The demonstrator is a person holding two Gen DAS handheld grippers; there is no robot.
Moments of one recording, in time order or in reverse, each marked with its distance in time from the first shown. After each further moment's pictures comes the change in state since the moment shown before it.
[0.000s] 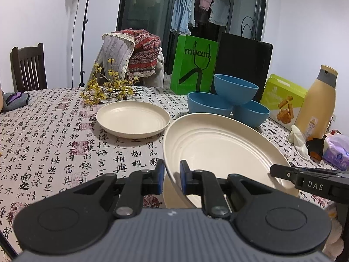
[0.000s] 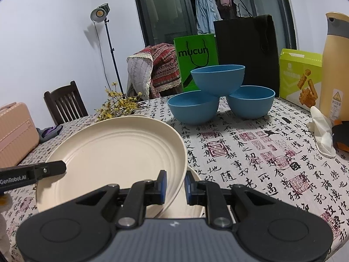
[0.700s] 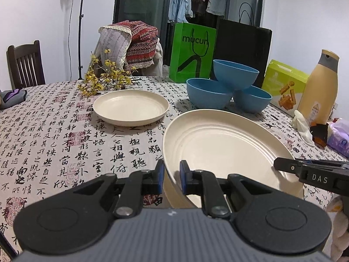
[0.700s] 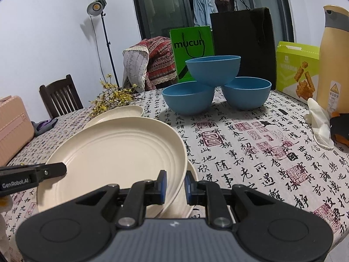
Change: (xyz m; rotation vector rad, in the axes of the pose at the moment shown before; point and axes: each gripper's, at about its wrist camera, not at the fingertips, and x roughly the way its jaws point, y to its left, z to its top) left arm 0.014 -0.005 -0.014 0.038 0.048 0.011; right arm 0.007 -0.003 -0.012 -0.008 0.033 -0.025
